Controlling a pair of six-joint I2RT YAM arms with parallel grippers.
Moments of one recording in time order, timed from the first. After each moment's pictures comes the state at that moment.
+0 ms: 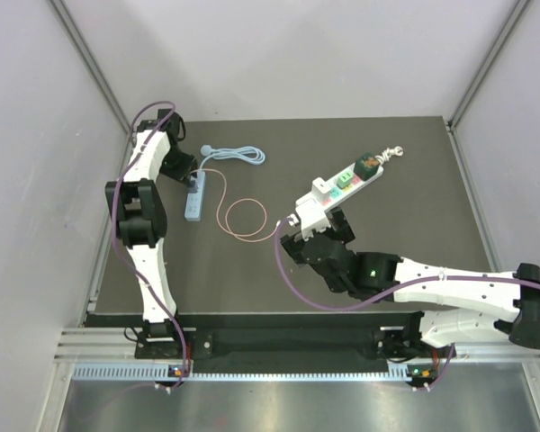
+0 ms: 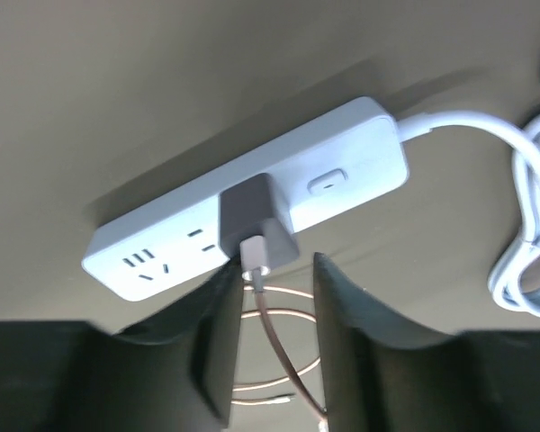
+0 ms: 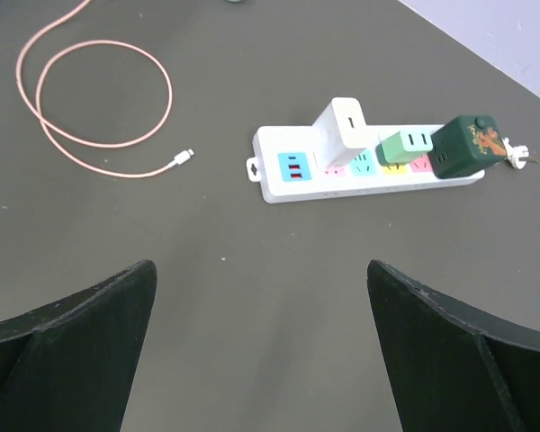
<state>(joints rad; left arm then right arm) 0.04 2.22 2.01 -1.13 -0.09 -1.10 1.26 1.16 0.88 -0.26 0.88 0.10</state>
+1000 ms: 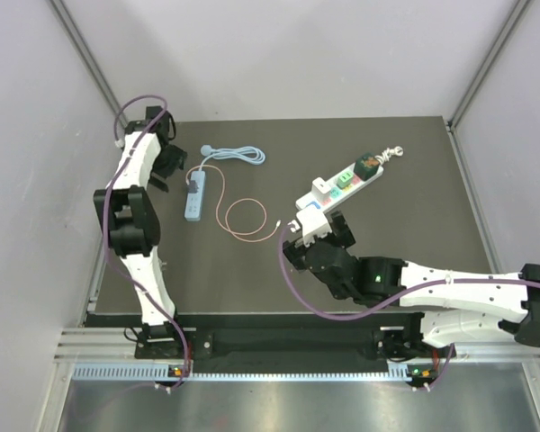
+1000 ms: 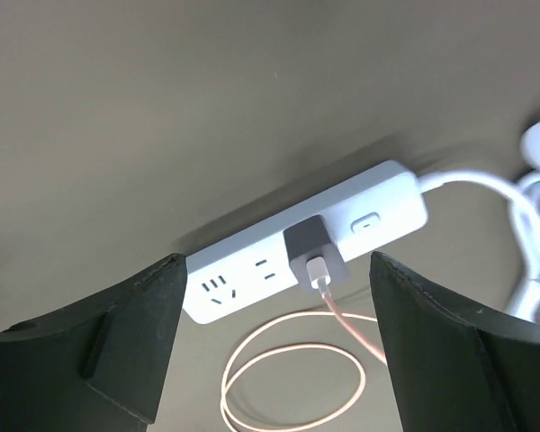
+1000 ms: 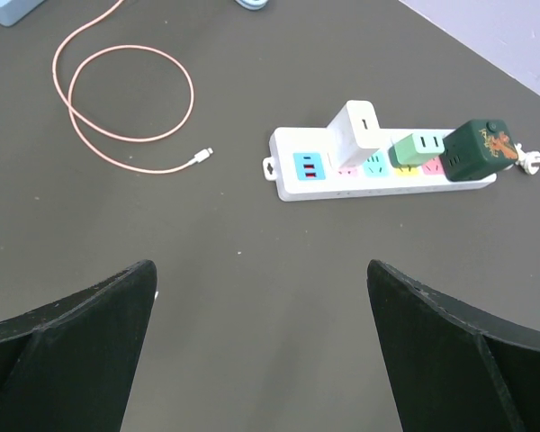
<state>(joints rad) 0.06 2.10 1.92 -1.08 -0.26 -1.03 1.32 1.13 0.89 -0.29 0.90 0.13</state>
